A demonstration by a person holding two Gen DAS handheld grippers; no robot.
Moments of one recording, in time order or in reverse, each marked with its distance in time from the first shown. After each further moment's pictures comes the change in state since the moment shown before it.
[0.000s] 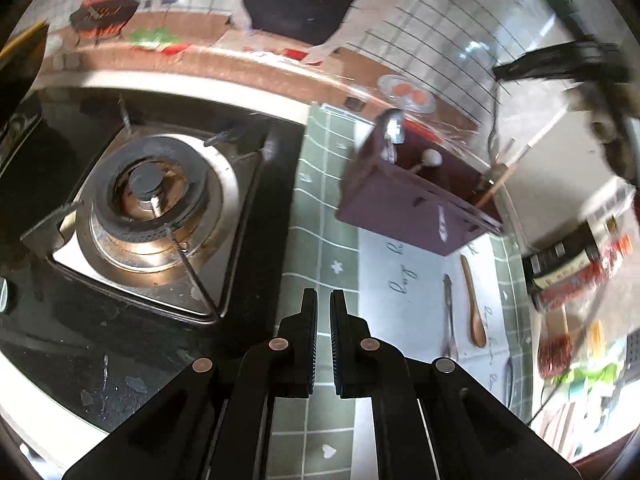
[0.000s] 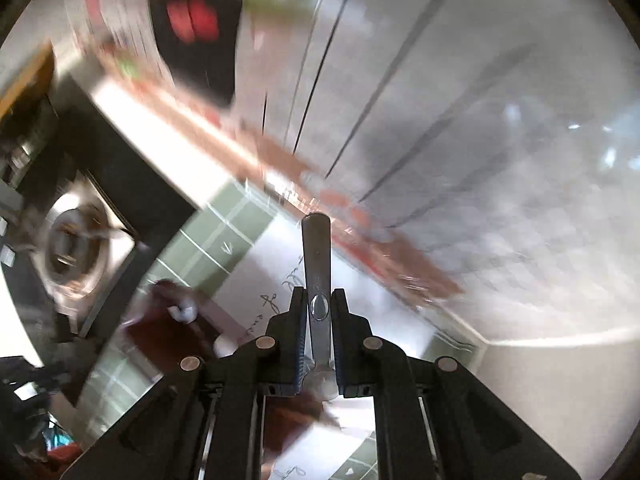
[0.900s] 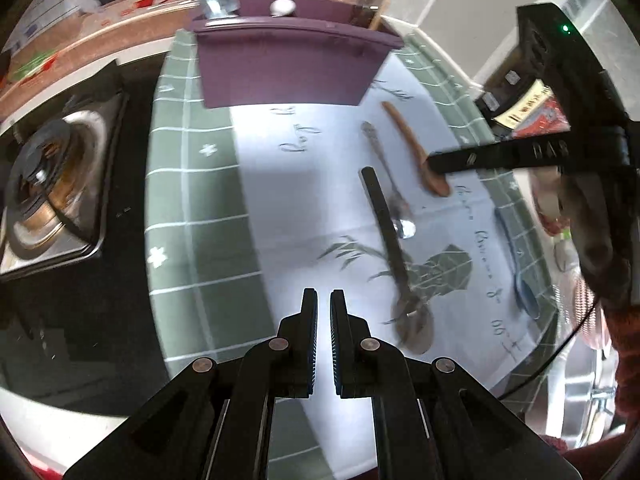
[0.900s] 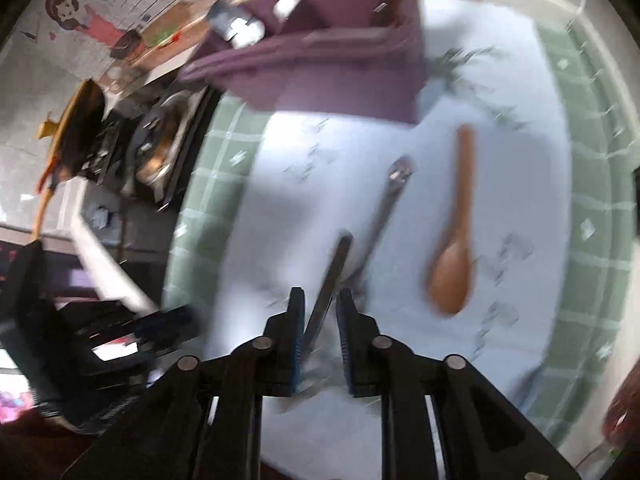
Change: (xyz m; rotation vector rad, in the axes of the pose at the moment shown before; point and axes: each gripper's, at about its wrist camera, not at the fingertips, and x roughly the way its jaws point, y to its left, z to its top) left arm 0.033 -0.082 -0.078 0.330 0.275 -0.020; right arm 0.116 0.057 -0.275 0.438 0.149 0.407
